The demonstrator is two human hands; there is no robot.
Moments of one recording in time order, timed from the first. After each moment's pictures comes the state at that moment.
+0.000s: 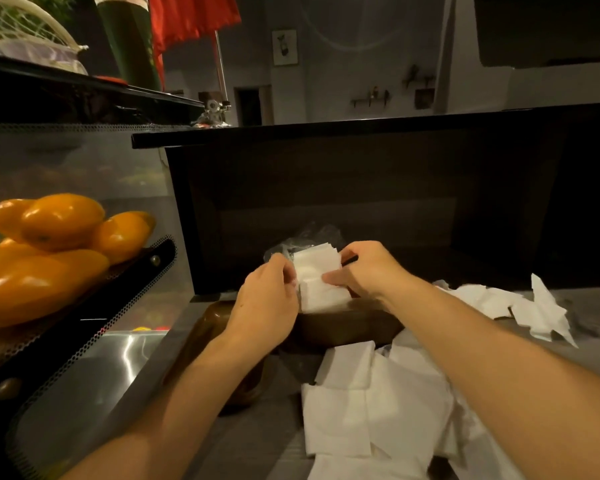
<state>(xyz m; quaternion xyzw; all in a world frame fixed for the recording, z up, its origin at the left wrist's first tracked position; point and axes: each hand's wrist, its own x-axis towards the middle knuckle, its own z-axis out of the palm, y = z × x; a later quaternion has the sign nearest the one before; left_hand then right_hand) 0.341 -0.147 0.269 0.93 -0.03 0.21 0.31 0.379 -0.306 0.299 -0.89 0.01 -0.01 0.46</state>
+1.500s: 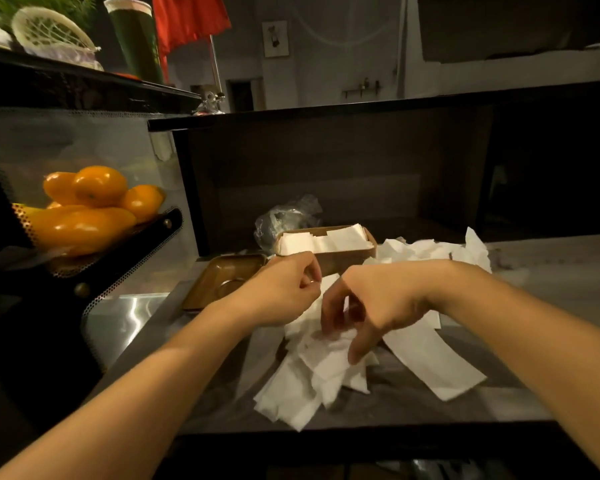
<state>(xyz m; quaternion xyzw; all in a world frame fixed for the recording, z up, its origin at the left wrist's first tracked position) 0.235 -0.171 0.276 0.95 -0.17 0.03 0.27 0.220 -0.352 0.306 -0.91 -0.31 0.22 0.16</state>
